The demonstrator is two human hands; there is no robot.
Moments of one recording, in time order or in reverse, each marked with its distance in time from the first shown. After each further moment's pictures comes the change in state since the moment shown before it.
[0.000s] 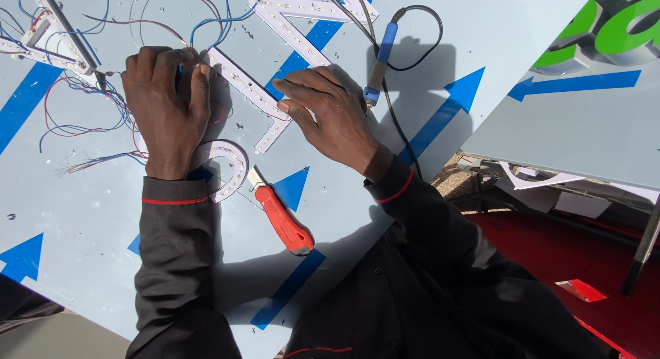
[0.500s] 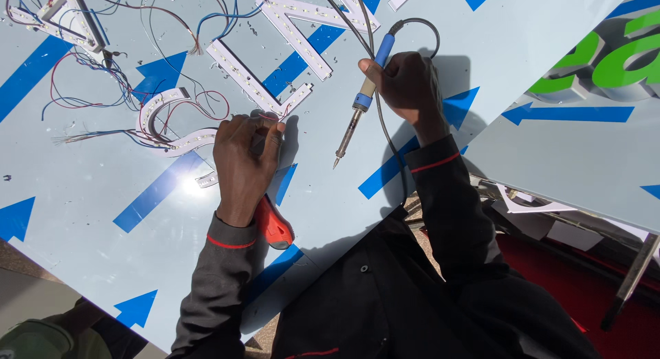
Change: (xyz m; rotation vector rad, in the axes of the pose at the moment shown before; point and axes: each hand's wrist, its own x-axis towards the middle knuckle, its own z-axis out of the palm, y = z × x) left_hand -0.056 0.145 0.012 -0.320 -0.107 -0.403; right_hand -0.026 0.139 -0.072 -0.138 -0.049 0.543
